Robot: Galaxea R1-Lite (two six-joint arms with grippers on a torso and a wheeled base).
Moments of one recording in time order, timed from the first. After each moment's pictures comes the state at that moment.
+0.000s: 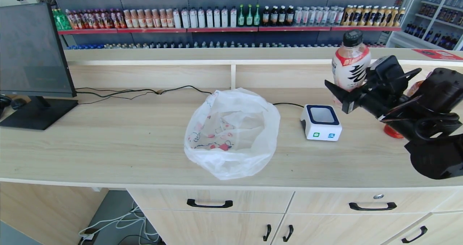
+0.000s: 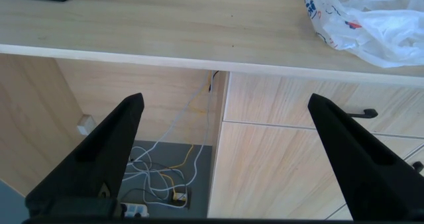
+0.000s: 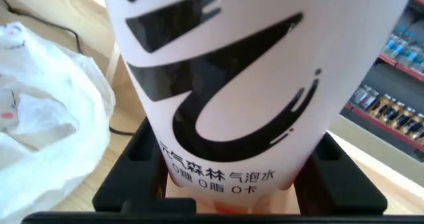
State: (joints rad) left arm 0.00 0.00 0.00 -0.01 0.01 0.02; right arm 0.13 1.85 -0.88 -1.29 0.29 -0.51
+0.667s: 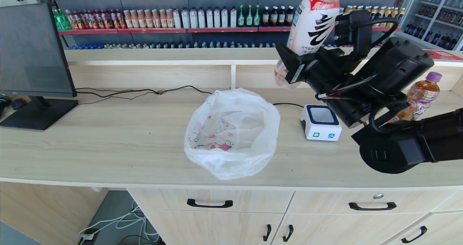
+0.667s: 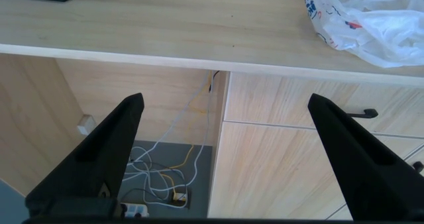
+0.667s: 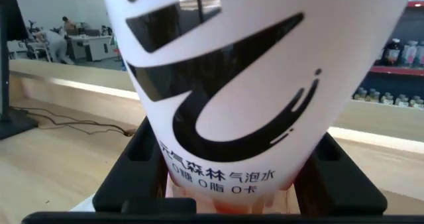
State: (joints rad) left arm 0.00 0.00 0.00 -0.01 0.01 0.02; right arm 0.51 1.91 -1.14 -1.25 -0.06 -0.11
